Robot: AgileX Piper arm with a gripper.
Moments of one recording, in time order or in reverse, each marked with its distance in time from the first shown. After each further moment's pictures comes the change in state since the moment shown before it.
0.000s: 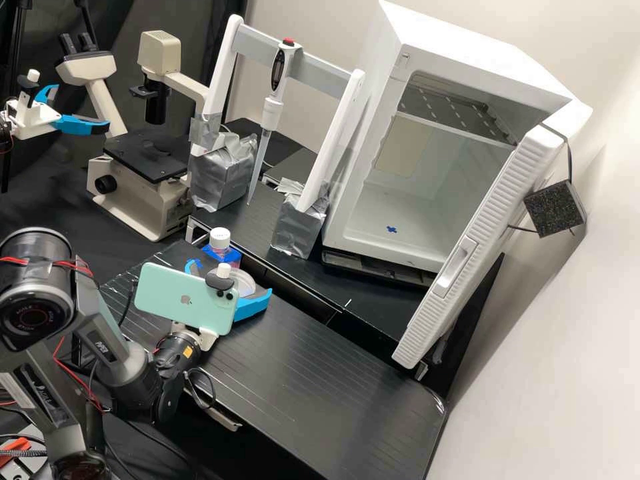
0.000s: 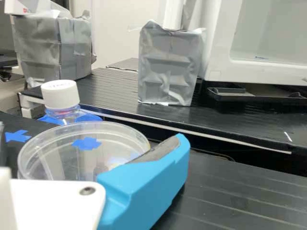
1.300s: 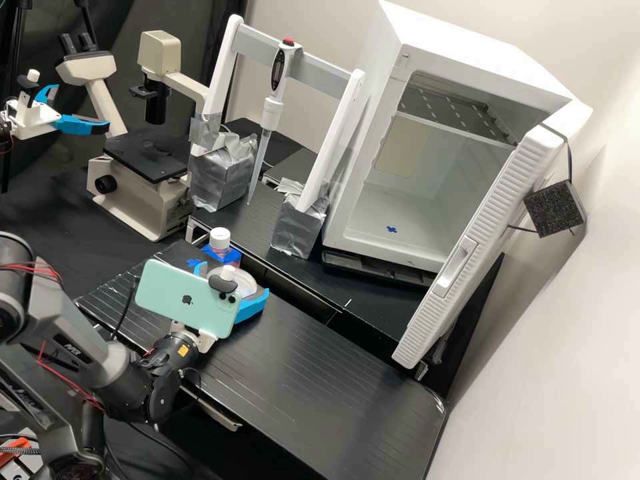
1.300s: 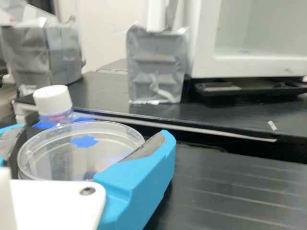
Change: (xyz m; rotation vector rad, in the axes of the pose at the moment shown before) arm -0.010 0.009 -0.008 0.056 -0.049 0.047
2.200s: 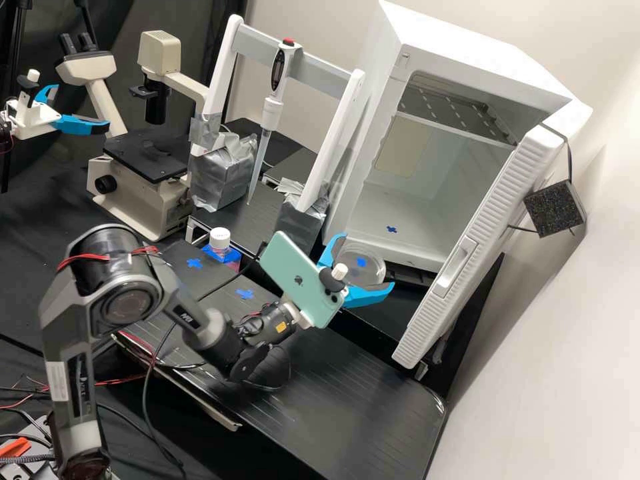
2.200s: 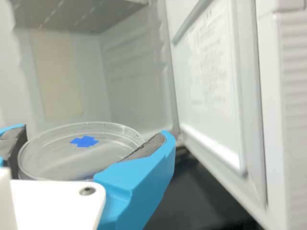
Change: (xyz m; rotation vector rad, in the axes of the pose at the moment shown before) arm 0.109 0.118 0.049 0.118 -0.076 0.542
